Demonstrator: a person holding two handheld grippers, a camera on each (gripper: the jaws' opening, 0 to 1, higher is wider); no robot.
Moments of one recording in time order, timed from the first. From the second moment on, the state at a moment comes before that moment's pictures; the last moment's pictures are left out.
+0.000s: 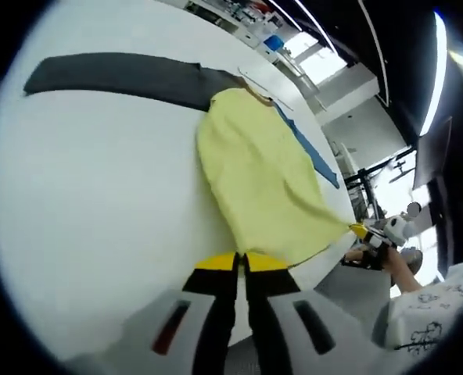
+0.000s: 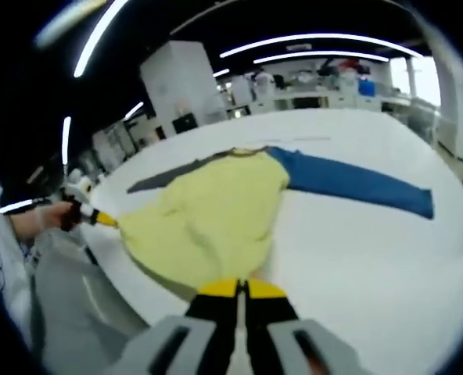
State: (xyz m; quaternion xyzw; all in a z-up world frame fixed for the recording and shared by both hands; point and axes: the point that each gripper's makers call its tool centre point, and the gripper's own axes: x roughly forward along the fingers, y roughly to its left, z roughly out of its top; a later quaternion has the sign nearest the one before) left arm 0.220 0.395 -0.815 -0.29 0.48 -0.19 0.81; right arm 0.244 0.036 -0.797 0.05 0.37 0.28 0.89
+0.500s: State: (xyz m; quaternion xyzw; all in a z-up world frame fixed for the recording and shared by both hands) left arm 0.205 0.406 -0.842 -0.29 0.52 -0.17 0.78; right arm 0.227 0.032 -0.833 0.06 0.41 0.26 0.87
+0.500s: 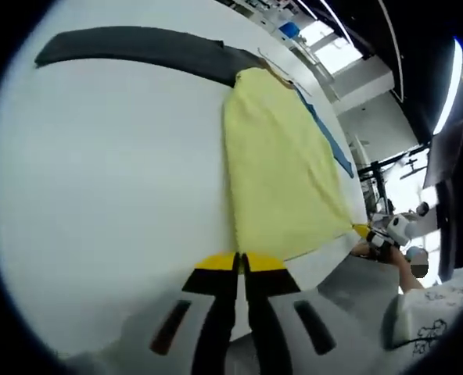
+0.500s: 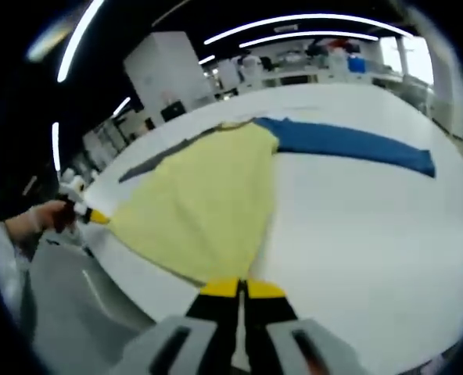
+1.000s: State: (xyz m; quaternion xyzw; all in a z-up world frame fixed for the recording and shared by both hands) left arm 0.196 0.398 -0.848 -0.29 0.53 -0.16 0.78; right arm 0.223 0.027 -0.848 0.04 0.43 0.24 0.87
